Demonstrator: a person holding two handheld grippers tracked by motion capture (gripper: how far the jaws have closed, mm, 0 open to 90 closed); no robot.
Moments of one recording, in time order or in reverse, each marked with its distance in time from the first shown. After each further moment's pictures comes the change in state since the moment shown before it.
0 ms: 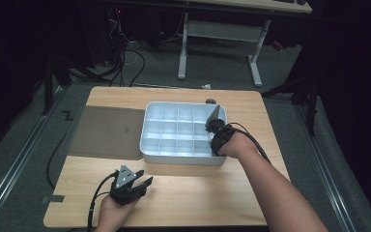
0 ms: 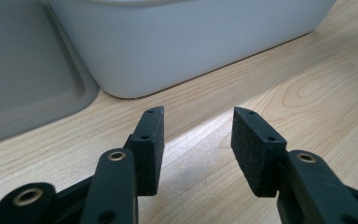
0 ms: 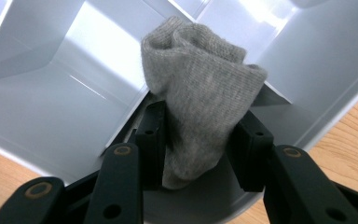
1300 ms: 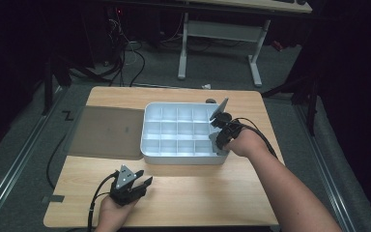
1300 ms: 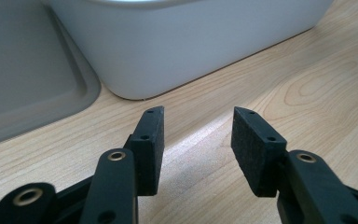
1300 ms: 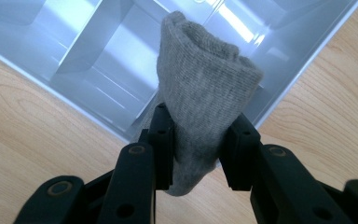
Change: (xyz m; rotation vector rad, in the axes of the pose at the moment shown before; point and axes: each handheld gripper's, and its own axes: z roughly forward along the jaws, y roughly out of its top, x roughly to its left) left arm 0.000 0.000 -0.001 0.007 0.009 0.011; right arm -0.002 -0.019 -0.044 -0.126 0.014 -0.023
